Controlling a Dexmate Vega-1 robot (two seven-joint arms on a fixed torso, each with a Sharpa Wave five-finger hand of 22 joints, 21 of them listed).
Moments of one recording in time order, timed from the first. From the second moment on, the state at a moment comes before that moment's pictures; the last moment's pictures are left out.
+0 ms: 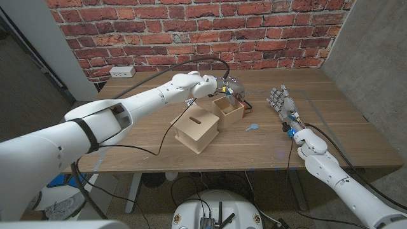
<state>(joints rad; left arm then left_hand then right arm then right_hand) 0.08 0.36 1.16 -1.19 0.87 -0.28 -0.18 0.97 -0.02 0.44 -0.17 0.21 0.88 -0.19 0.21 0.18 0.91 -0.19 0.20 0.17 0.90 -0.12 0.18 0.16 0.41 -0.04 0.19 0.16 -1.01 -0.54 -0.28 -1.35 0.76 0.39 0.09 0.24 0.16 0.09 0.14 0.28 0.13 -0.01 0.19 0.17 0.16 -0.02 0.19 0.18 0.04 -0.02 0.20 0.33 0.30 -0.01 0.18 0.16</state>
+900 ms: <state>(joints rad) 0.08 0.37 1.17 -1.21 0.88 -0.26 -0.16 1.04 0.02 0.49 -0.18 0.20 1.05 -0.15 0.23 0.18 1.04 -0.19 0.20 0.17 1.00 -0.15 0.19 0.17 0.42 -0.05 0.19 0.17 -1.01 -0.54 -0.28 -1.35 0.76 0.39 0.09 0.24 0.16 0.09 0.14 0.28 0.13 -0.01 0.19 0.17 0.16 -0.02 0.19 0.18 0.04 -0.02 0.20 0.33 0.30 -0.01 0.18 0.16</state>
